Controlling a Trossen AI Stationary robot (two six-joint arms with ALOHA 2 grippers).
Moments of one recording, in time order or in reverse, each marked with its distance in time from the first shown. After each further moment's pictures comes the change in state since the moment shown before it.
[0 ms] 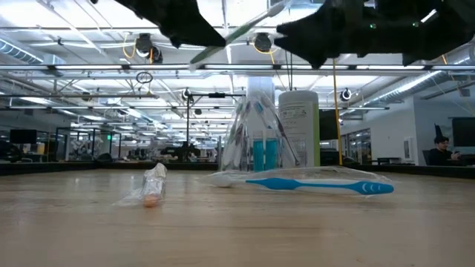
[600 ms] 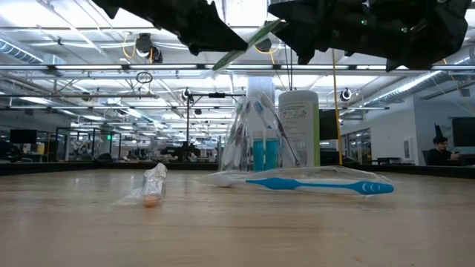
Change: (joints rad) left arm 0.002 0.132 0.000 0.202 0.058 0.033; right arm 0.000 0.149 0.032 0.266 -0.105 0.080
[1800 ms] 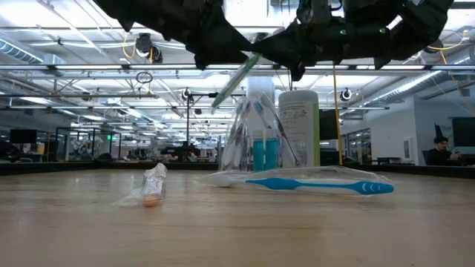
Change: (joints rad) left arm 0.116 0.025 0.019 -0.006 0.220 -0.147; right arm -0.074 -0.006 0.107 -0.353 0.001 0.076
